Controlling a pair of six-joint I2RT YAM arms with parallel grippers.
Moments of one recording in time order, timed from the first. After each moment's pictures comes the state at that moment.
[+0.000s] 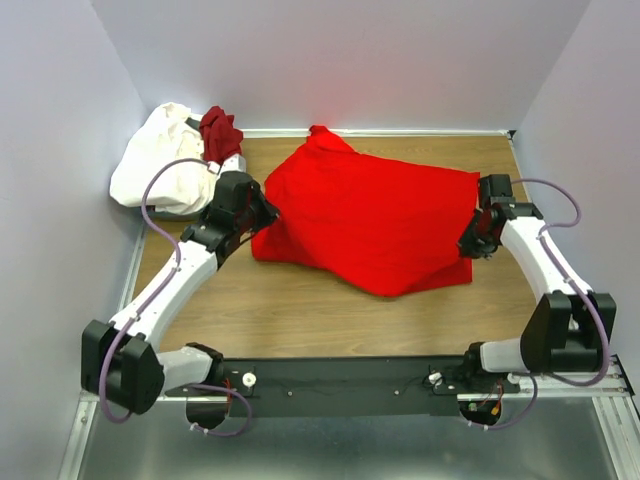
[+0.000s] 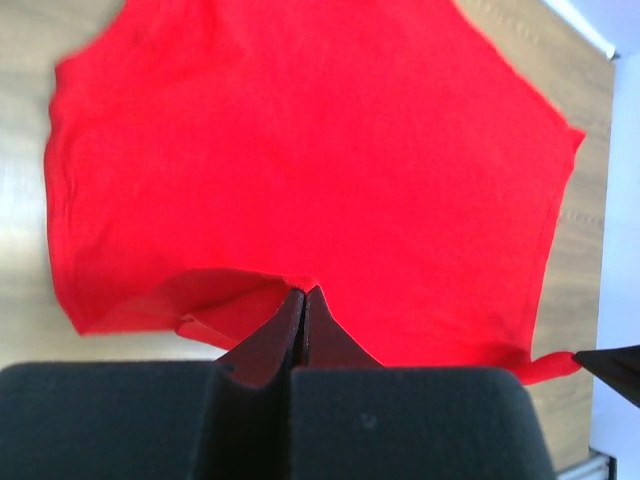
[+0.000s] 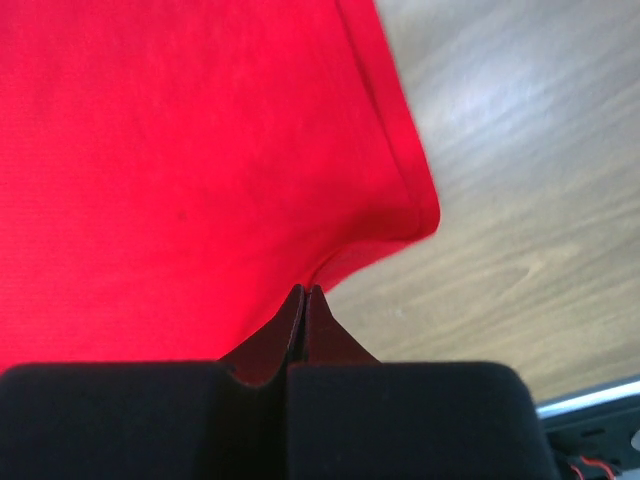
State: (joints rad) left arm -0.40 1.17 0.95 -0.34 -0.05 -0.77; right arm 0.00 1.34 1.01 -0.87 0.10 0.58
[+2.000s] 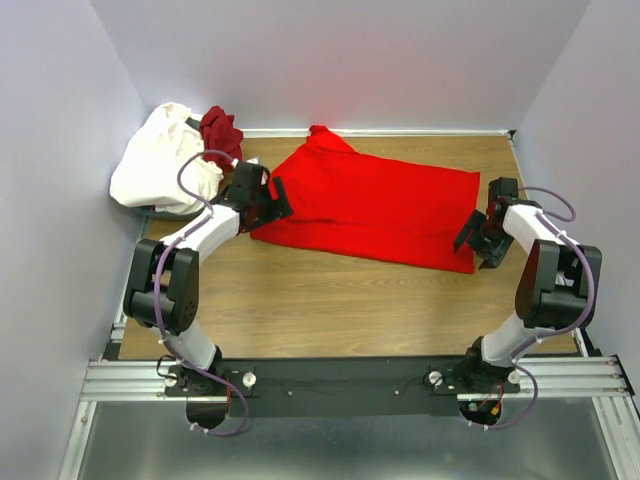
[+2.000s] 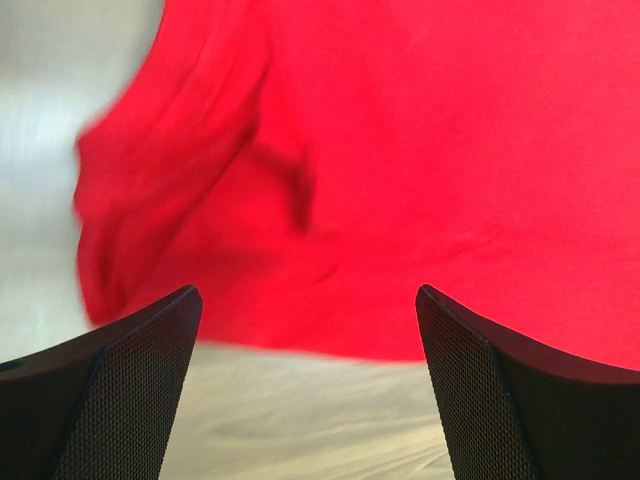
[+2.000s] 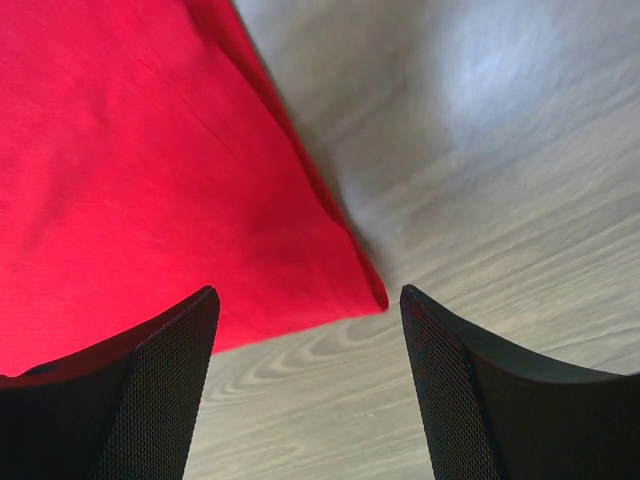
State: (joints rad) left arm -0.27 1.66 1.12 -0.23 0.06 -0.55; right arm -0.17 1.65 1.07 -0.72 0.05 0.46
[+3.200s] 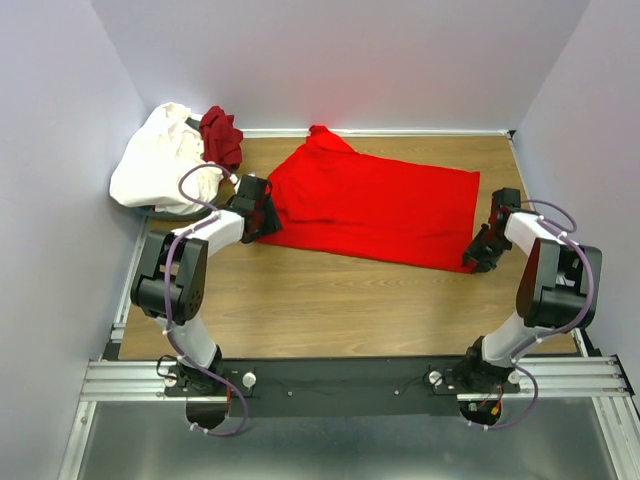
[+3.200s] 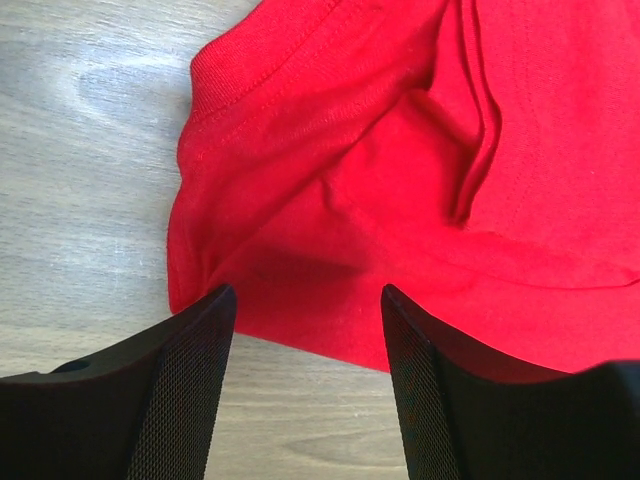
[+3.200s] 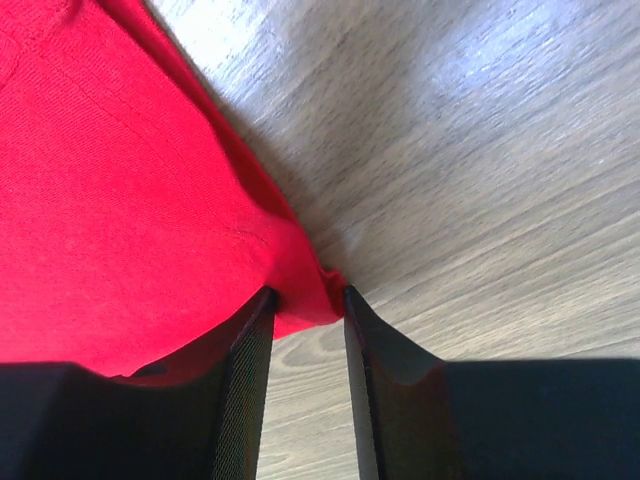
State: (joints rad) left arm -0.28 1.73 1.02 -0.22 -0.10 -0.57; right arm -0.21 1.65 0.95 -0.66 0.01 0.49
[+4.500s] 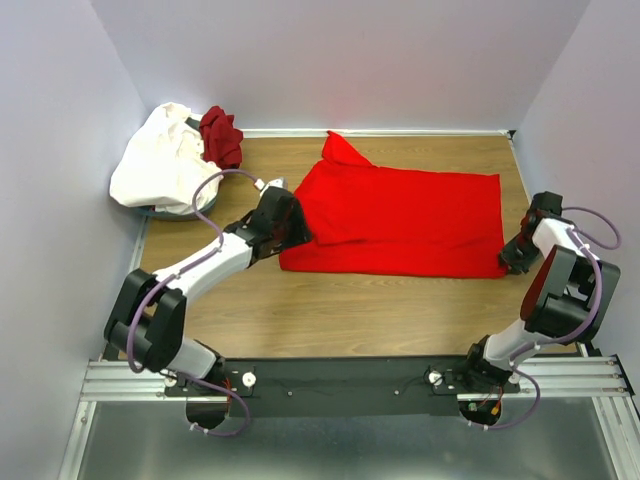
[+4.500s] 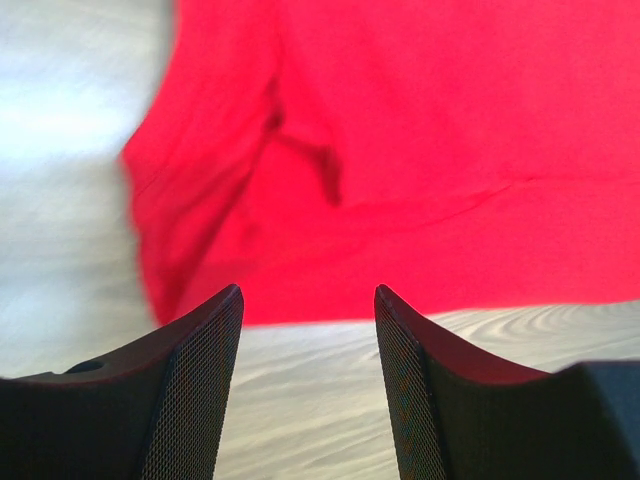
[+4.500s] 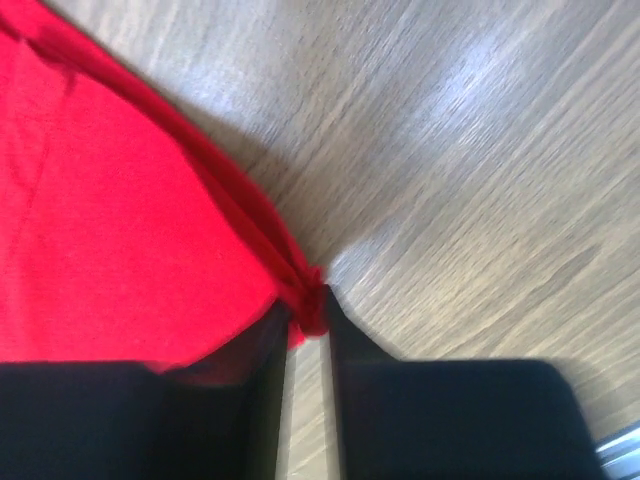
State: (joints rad) left arm -0.53 1.42 0.88 -0.24 -0.06 -0.72; right arm -0.43 1.61 0.97 -0.64 0.15 0.47
